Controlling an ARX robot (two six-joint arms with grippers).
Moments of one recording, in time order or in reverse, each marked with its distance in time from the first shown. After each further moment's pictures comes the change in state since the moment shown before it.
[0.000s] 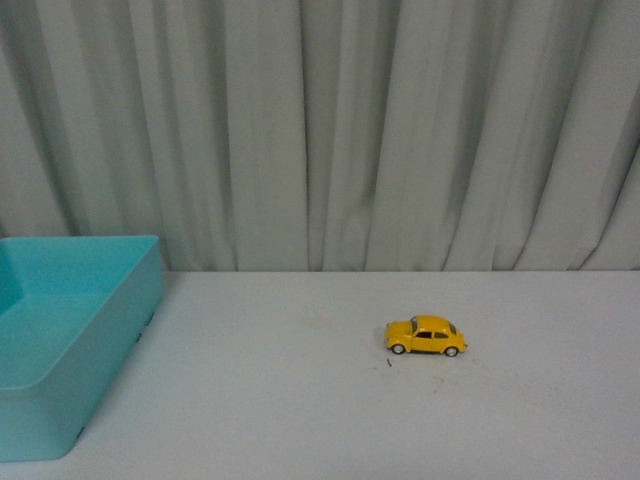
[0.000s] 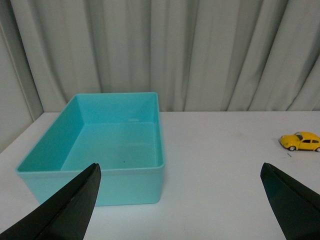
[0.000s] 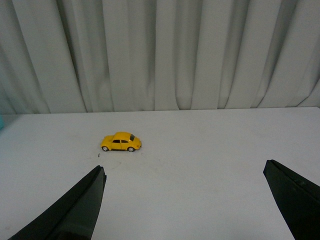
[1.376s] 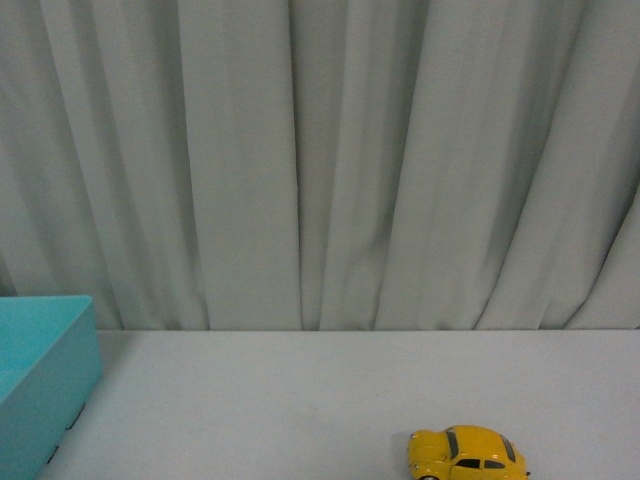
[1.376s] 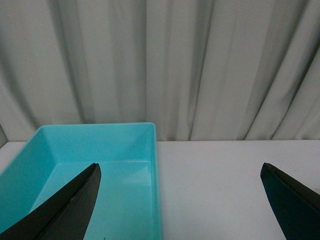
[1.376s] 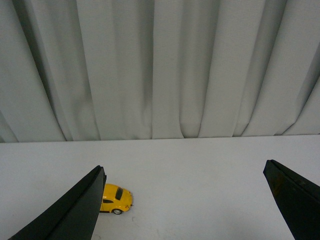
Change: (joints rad) left arm 0.000 0.000 0.000 0.000 0.000 0.000; right arm 0.000 0.000 0.000 0.000 0.000 0.000
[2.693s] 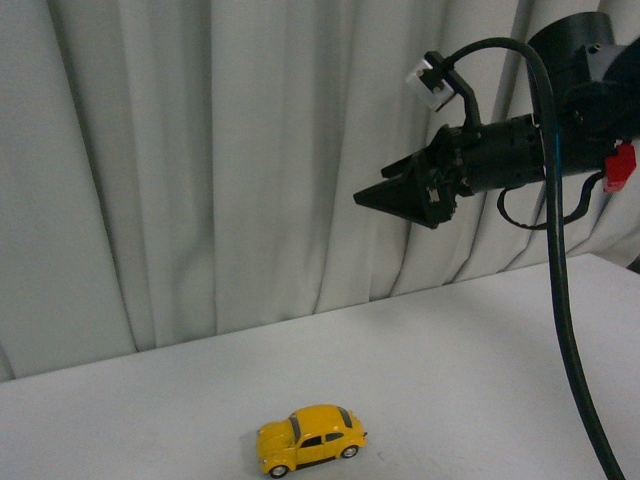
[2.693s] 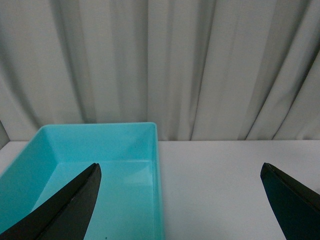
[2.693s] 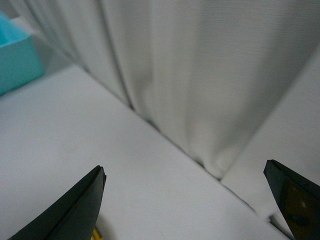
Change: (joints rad) left arm 0.000 0.000 0.000 0.000 0.000 0.000; right arm -0.219 1.920 1.292 0.043 -0.924 -0.547
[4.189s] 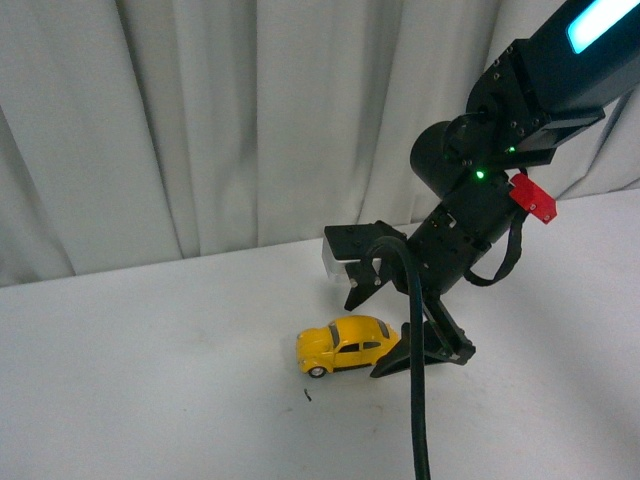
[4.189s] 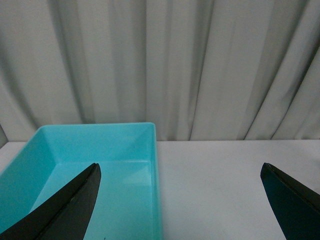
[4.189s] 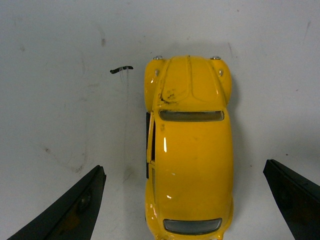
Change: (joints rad) left arm 0.000 0.000 0.000 0.000 0.000 0.000; right arm 0.252 0.399 0.226 -0.711 0.327 -0.914
